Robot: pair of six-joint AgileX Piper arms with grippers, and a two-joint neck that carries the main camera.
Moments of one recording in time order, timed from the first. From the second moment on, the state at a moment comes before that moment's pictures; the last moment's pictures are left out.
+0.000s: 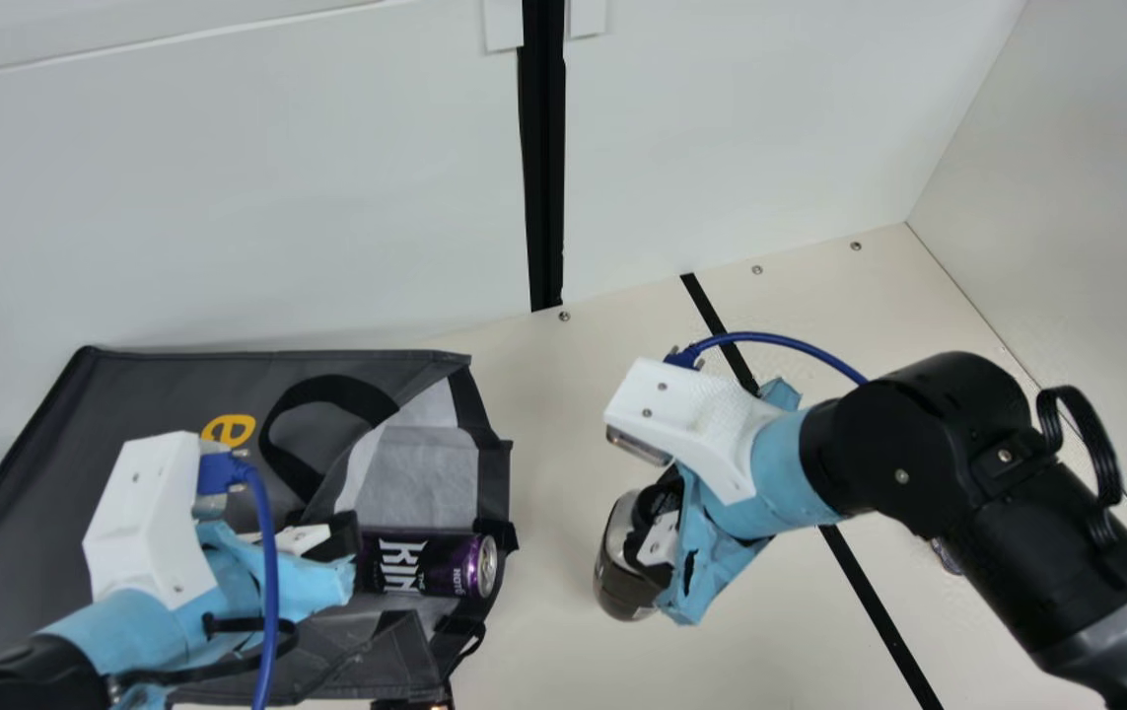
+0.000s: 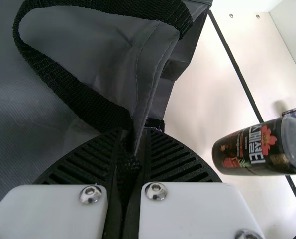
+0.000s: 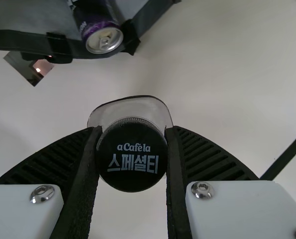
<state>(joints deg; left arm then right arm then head) -31.5 81.3 -66.2 -21.9 35.5 -4.3 10.9 74.0 -73.1 12.4 69.9 -33.4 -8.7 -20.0</state>
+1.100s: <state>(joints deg) -31.5 81.3 -66.2 -21.9 35.5 -4.3 14.6 73.1 -71.8 18.2 64.6 -34.6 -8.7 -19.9</state>
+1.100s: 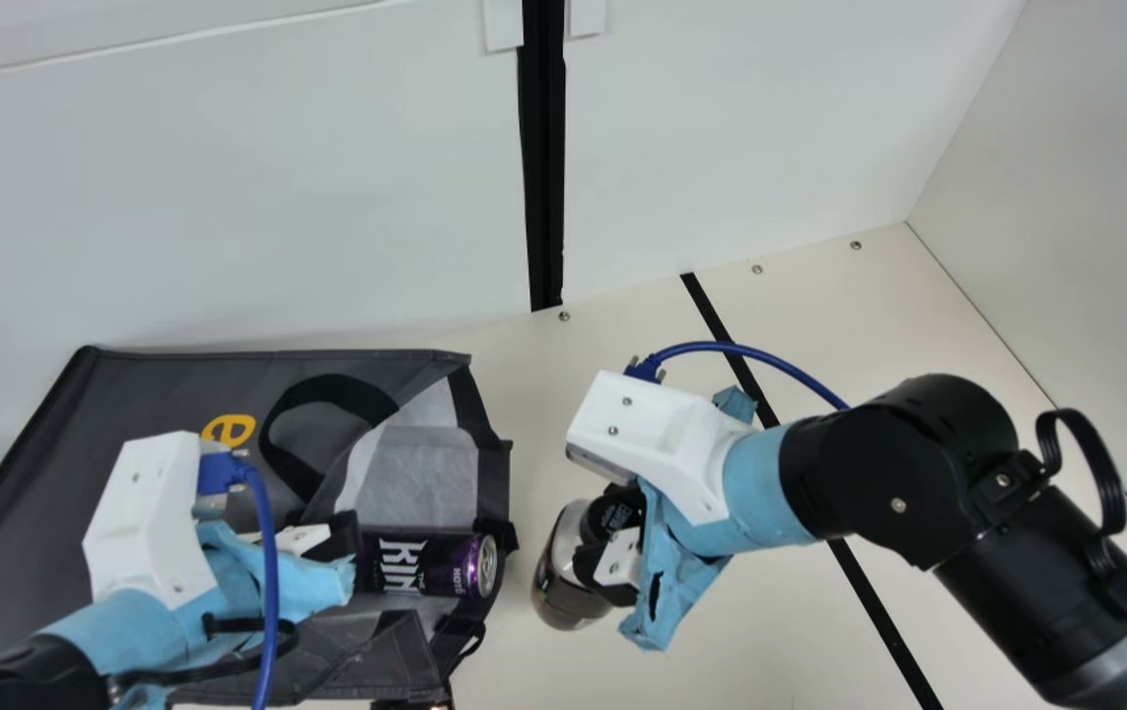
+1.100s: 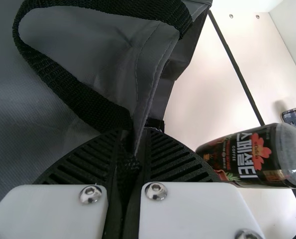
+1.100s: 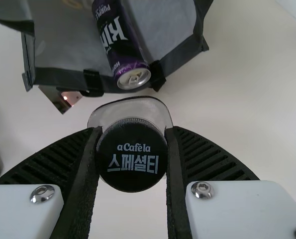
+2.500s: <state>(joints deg) -31.5 81.3 -66.2 -21.9 35.5 -4.3 21.8 84.1 -70.6 36.1 37.2 -38.2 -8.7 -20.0</state>
